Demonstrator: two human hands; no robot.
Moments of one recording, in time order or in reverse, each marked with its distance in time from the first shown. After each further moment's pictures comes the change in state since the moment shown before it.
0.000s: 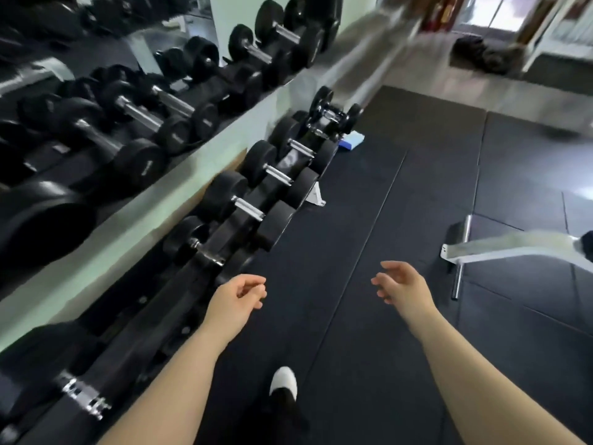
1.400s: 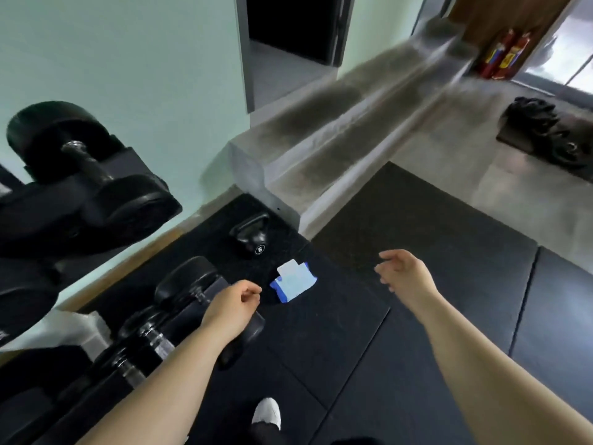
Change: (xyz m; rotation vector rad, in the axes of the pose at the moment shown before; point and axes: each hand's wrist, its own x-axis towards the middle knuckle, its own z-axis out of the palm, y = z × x) left_hand 1.088 0.521 0.446 0.313 0.075 -0.142; right_hand 1.264 -0.406 -0.219 -0.349 -0.164 -0.126
